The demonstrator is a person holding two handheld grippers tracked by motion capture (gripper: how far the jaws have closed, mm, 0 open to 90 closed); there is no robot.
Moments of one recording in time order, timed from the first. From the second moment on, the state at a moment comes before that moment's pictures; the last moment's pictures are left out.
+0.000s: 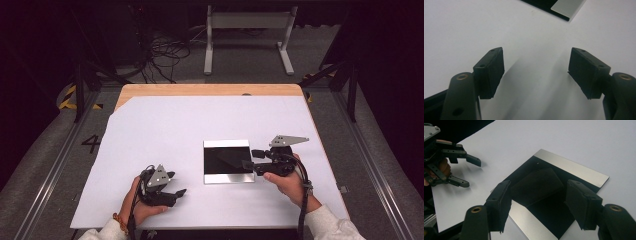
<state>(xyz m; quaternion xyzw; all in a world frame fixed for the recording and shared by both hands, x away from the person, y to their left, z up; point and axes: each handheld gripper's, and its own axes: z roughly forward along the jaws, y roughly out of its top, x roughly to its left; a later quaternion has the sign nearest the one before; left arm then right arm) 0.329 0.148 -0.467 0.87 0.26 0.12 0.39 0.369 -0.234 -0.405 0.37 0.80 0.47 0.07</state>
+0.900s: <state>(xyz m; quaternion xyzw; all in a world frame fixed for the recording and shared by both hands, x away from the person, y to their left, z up) 0.354 0.106 -0.466 0.88 0.24 0.12 0.39 0.391 -0.223 -0.428 0.43 0.76 0.49 -0.03</state>
